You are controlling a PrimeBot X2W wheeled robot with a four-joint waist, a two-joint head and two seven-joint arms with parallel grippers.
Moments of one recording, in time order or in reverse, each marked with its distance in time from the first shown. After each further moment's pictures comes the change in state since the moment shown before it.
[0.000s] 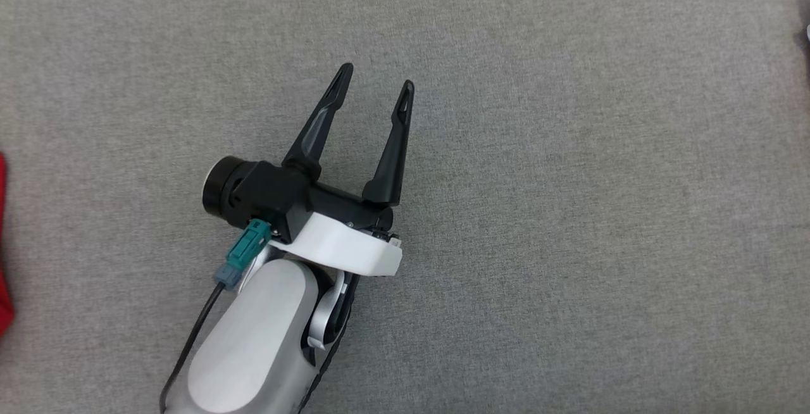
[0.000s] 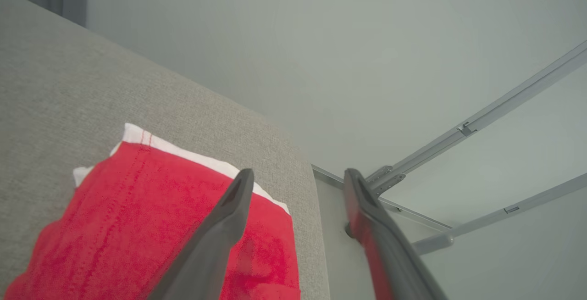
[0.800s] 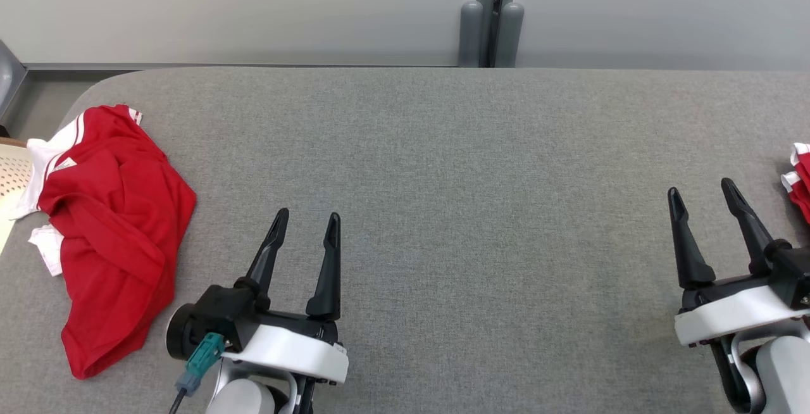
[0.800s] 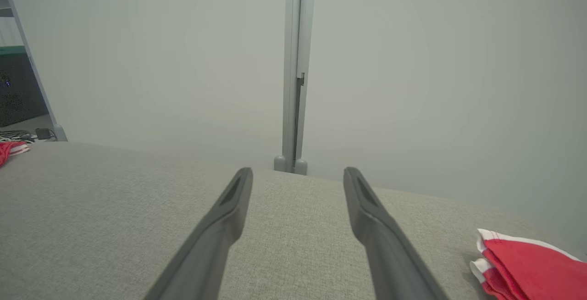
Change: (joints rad) left arm 0.359 0.001 0.162 -0.016 0.014 -0.019 0.000; right arm 0.558 0.584 -0.225 -0.460 -0.086 0.000 -0.002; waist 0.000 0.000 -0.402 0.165
